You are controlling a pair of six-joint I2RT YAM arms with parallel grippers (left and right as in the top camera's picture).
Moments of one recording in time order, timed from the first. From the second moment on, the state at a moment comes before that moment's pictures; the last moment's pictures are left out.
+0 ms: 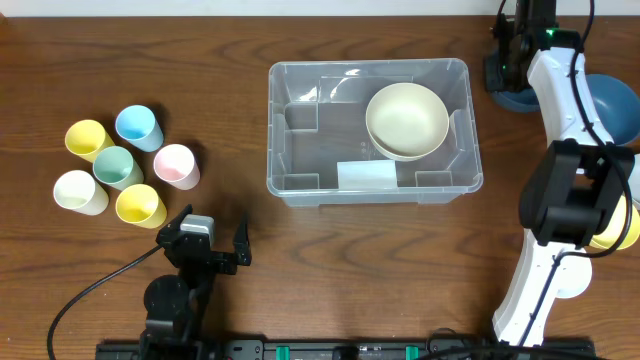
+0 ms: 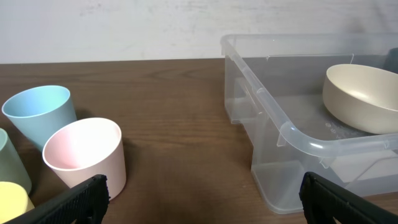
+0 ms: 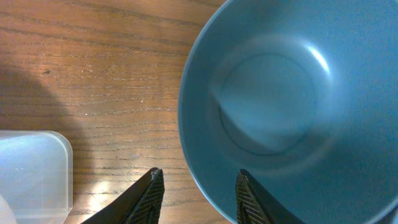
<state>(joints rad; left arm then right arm) -0.11 0.01 0.08 -0.27 0.06 -0.05 -0.10 2.27 2.00 -0.89 0.07 -0.16</state>
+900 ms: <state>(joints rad) -0.11 0.01 0.08 -0.27 0.06 -0.05 -0.10 2.34 2.00 -0.86 0.05 -0.17</state>
